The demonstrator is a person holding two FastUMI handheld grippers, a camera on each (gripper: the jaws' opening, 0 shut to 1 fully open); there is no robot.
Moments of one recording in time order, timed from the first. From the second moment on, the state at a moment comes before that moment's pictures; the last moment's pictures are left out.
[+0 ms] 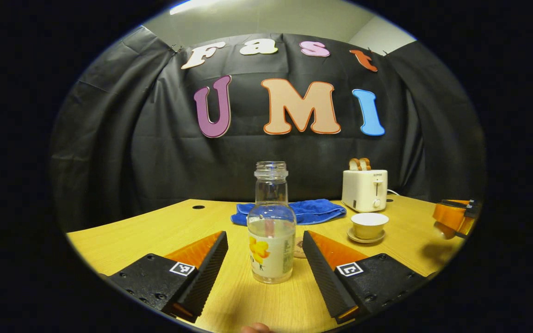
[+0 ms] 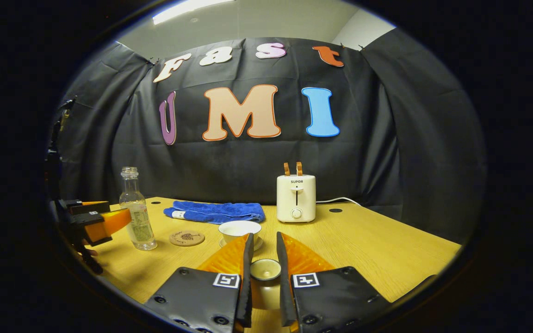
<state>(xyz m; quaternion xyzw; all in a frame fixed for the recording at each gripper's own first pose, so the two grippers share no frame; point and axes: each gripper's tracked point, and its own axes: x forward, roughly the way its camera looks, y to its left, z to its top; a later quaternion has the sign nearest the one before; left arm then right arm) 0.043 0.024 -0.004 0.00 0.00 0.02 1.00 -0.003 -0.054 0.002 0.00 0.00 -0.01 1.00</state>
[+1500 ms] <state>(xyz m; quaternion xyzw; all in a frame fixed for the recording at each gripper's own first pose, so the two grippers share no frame) 0.190 -0.047 -0.041 0.52 0.05 -0.08 0.85 0.007 -0.117 0.004 0.00 0.00 -0.05 1.00</state>
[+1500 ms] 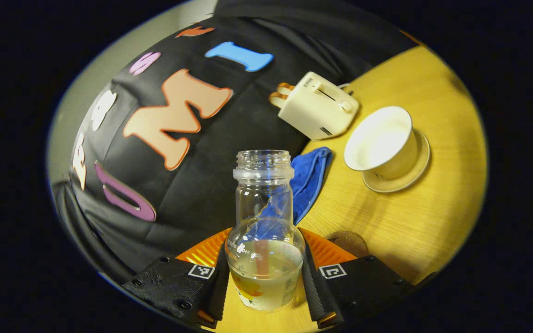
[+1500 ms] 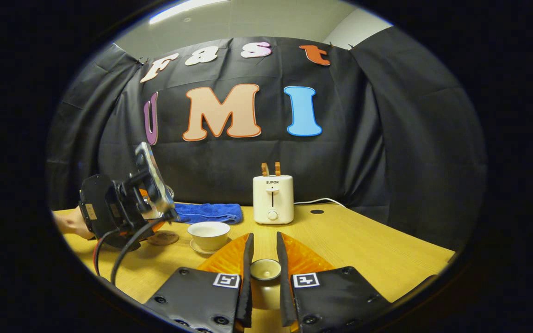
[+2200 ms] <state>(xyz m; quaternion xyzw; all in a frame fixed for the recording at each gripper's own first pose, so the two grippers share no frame) 0.195 -0.078 -0.037 0.75 0.05 -0.12 0.65 0.008 -0.116 0.004 0.00 0.00 -0.04 1.00</state>
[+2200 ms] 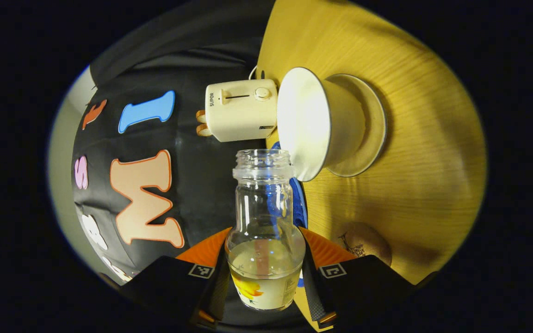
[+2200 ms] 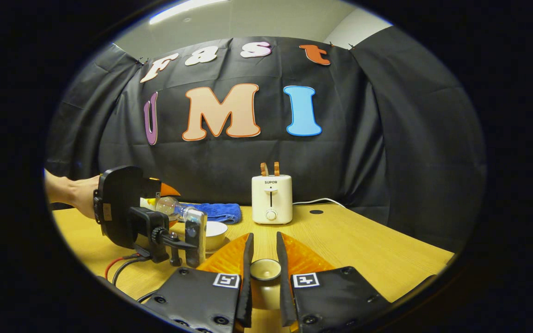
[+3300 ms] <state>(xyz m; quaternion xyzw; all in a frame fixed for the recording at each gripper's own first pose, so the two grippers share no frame) 0.190 -0.092 -0.015 0.85 0.03 -0.13 0.52 0.007 -0.113 0.004 0.00 0.00 -0.03 1.00</state>
